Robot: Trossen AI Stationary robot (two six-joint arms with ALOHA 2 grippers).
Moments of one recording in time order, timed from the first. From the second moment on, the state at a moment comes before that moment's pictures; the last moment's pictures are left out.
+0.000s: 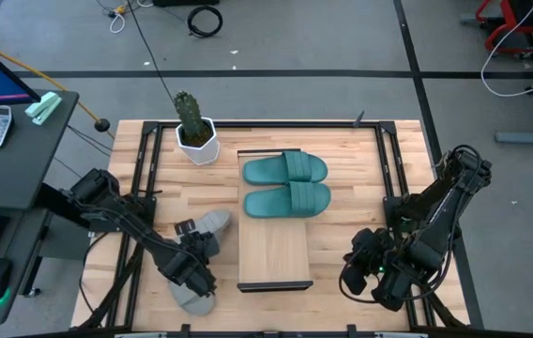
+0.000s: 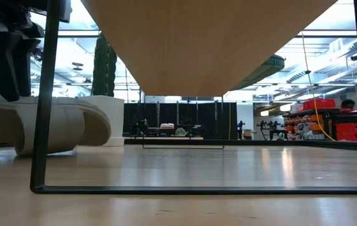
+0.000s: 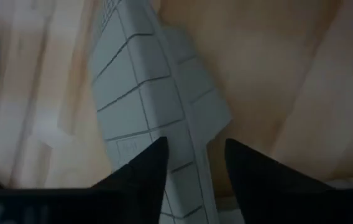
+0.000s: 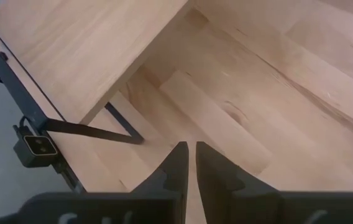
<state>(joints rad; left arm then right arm) -0.69 1.71 1.19 -1.17 -0.40 -1.04 0.91 1.47 1.28 -1.16 0.57 1.71</state>
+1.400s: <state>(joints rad) -0.58 1.61 1.19 -1.37 -0.30 -1.16 0.91 1.47 1.28 -1.13 0.58 1.70</state>
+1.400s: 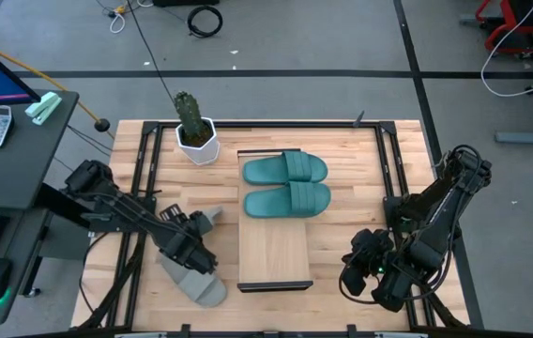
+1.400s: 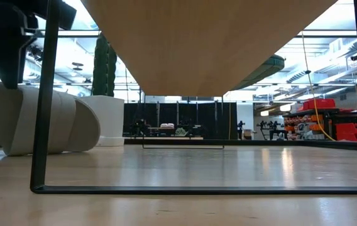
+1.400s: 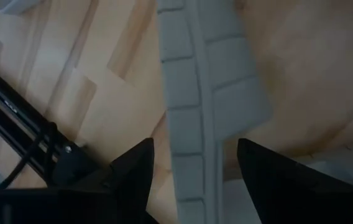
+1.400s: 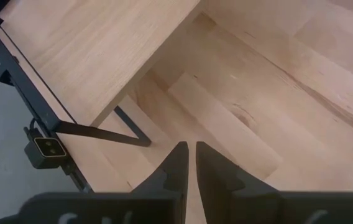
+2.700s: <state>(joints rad) -0.56 1.41 1.18 -1.48 -0.25 -1.27 0.91 1.47 1.28 -1.09 0.58 1.71</state>
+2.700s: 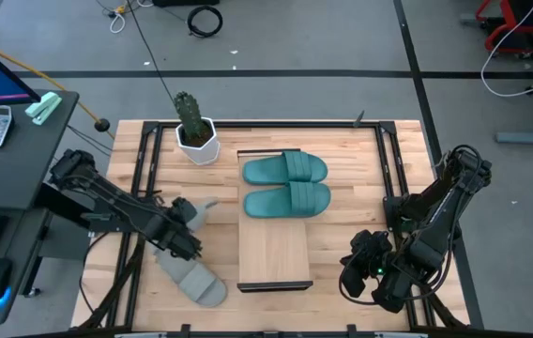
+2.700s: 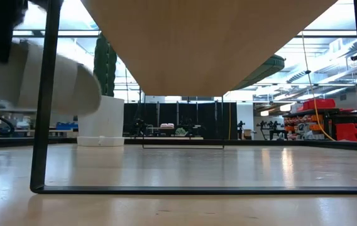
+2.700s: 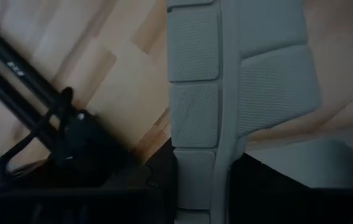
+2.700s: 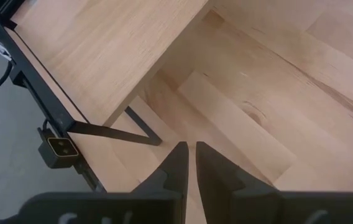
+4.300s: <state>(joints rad) -0.66 1.49 1.52 -0.89 -1.14 -1.60 0.80 1.38 1.67 -1.06 0.80 0.82</state>
